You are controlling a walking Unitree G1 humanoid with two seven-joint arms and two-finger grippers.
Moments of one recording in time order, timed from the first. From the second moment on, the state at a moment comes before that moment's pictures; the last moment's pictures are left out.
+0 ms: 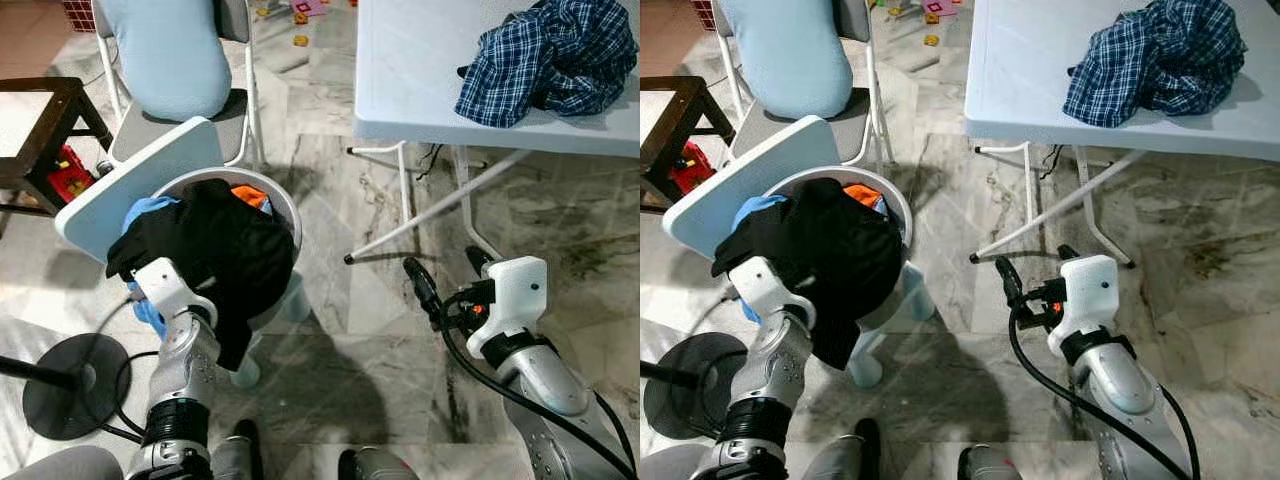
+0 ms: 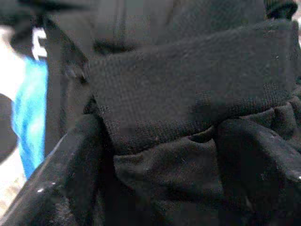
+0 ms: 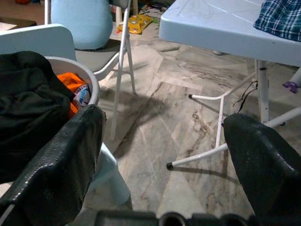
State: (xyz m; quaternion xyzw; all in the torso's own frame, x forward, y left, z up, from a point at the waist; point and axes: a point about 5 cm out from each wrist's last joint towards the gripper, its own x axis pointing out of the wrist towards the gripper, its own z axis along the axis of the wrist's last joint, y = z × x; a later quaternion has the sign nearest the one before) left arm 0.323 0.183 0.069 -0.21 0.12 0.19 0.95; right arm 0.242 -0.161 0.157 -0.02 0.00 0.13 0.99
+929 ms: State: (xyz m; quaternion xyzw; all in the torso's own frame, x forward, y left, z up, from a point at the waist) left arm 0.332 0.164 0.081 0.08 0.08 0.06 0.99; right arm 0.247 -0.157 0.162 -0.01 -0.02 0.13 0.99
